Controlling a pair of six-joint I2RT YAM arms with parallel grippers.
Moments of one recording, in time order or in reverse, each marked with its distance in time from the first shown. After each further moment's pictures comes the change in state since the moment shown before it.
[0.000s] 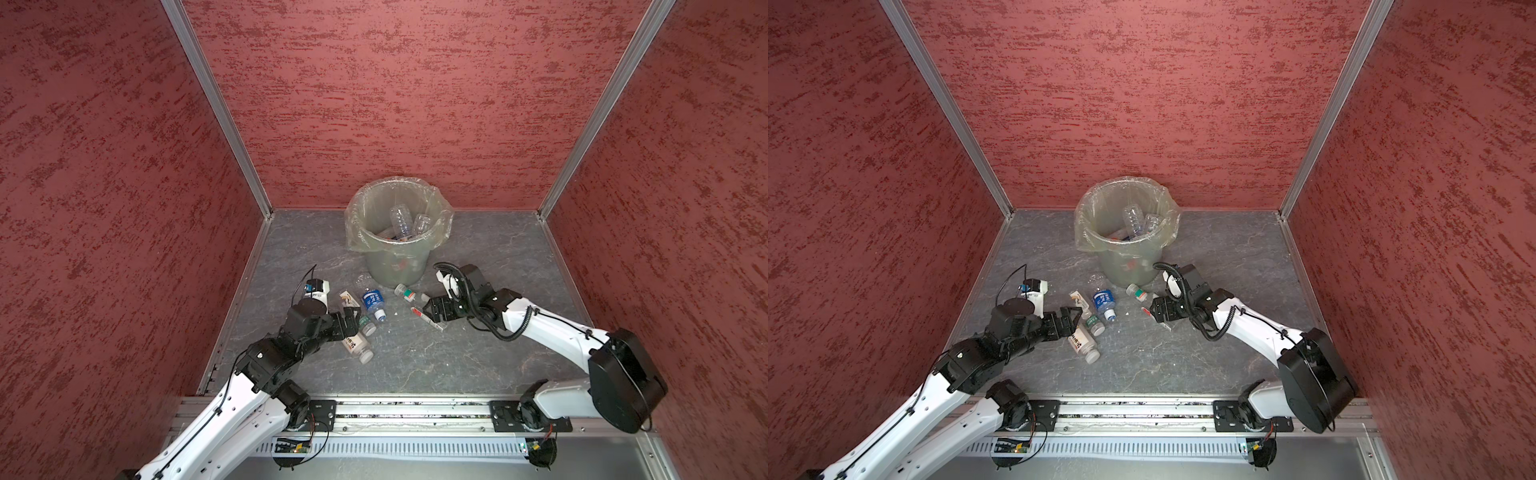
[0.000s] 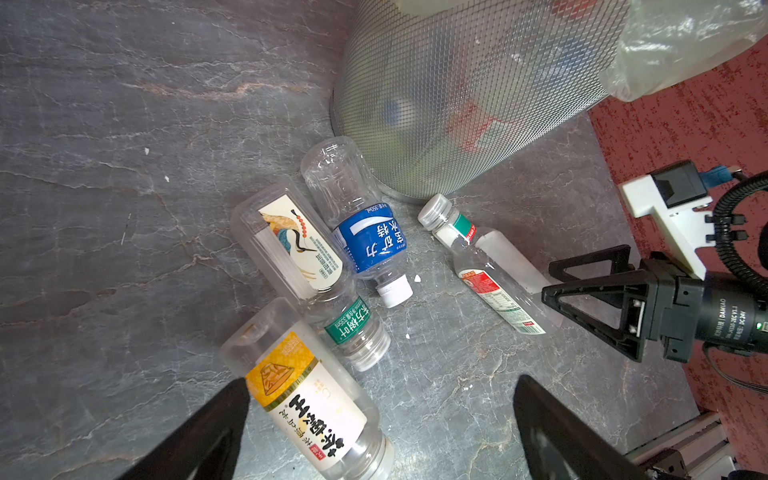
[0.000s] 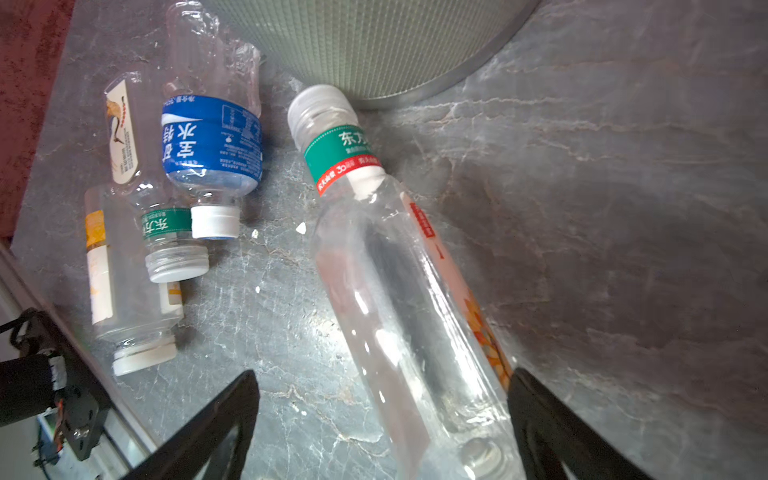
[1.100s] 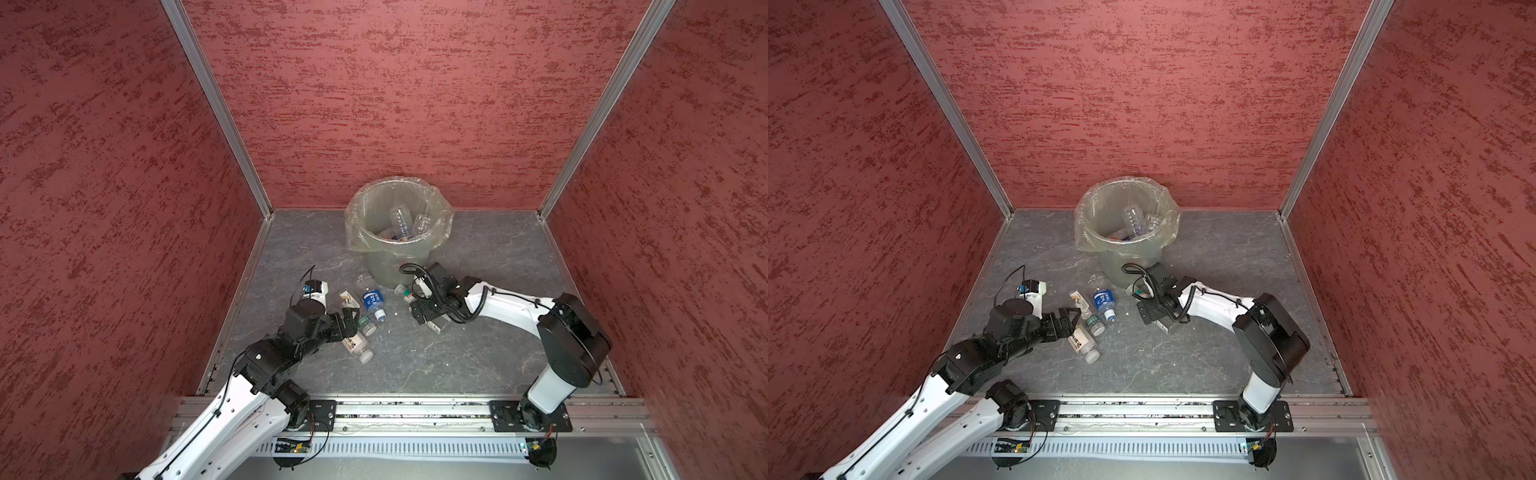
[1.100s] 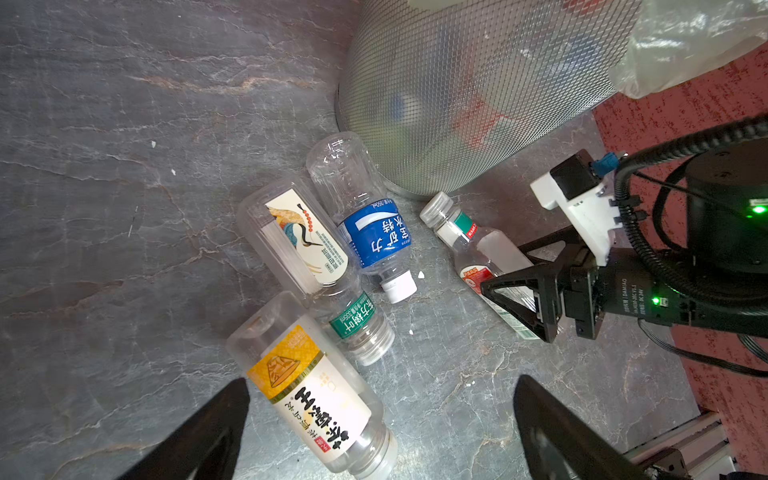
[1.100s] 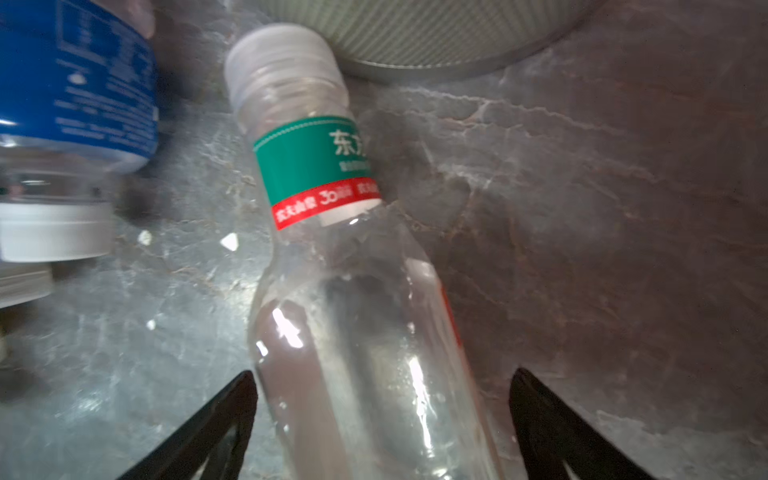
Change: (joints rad) left arm 0.014 -0.011 0.000 -0.022 0.007 -0.002; right arm 0.138 0.327 0.240 -0.143 0.237 -0.112
